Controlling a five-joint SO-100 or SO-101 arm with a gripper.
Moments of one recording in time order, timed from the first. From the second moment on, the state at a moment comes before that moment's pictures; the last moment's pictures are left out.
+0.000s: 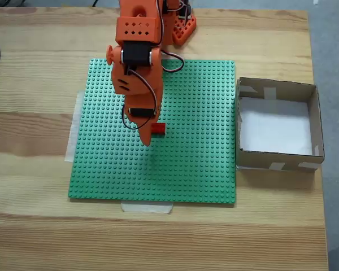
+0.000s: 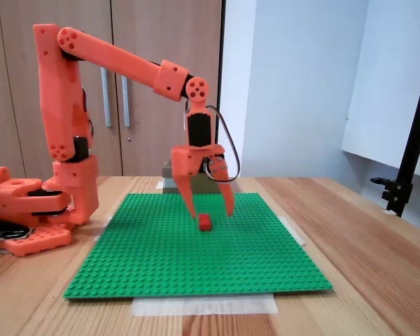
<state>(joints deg) -1.4 95.1 107.0 65.1 -1.7</state>
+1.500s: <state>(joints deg) -3.3 95.0 113.3 54.6 -1.7</state>
